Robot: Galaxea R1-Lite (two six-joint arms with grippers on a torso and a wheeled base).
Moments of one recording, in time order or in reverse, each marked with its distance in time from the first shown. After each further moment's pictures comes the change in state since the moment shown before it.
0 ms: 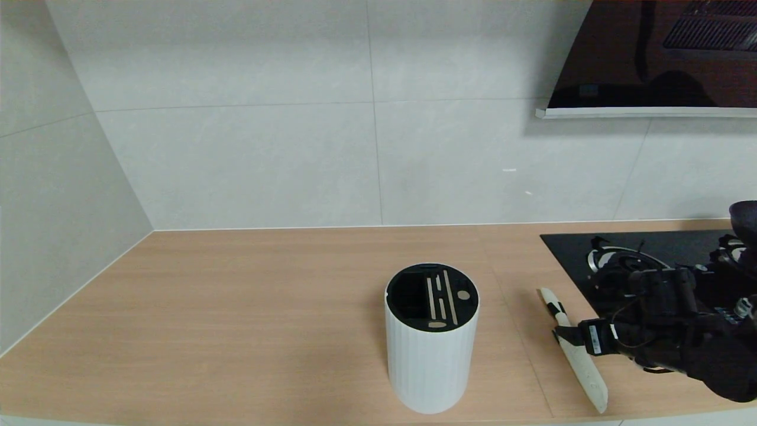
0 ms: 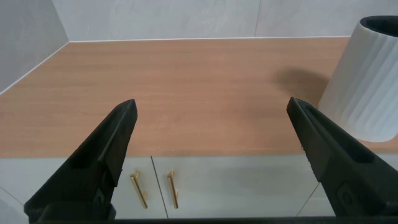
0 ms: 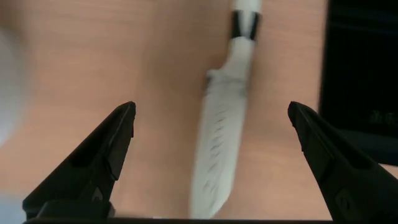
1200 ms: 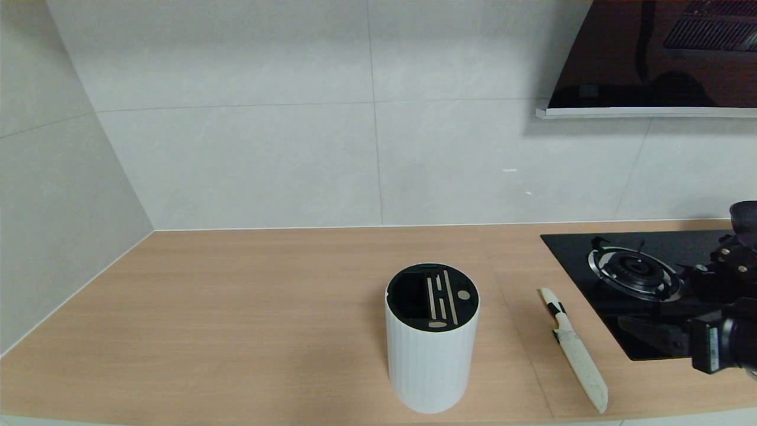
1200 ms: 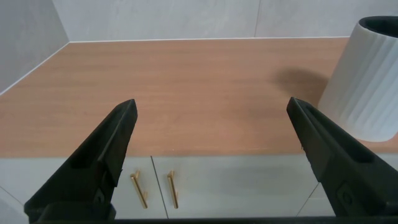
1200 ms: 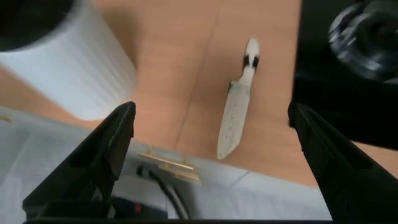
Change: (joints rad) left arm 0.000 0.000 0.000 0.000 0.000 0.000; right arm 0.001 -0.746 0.030 0.534 0.153 -0.010
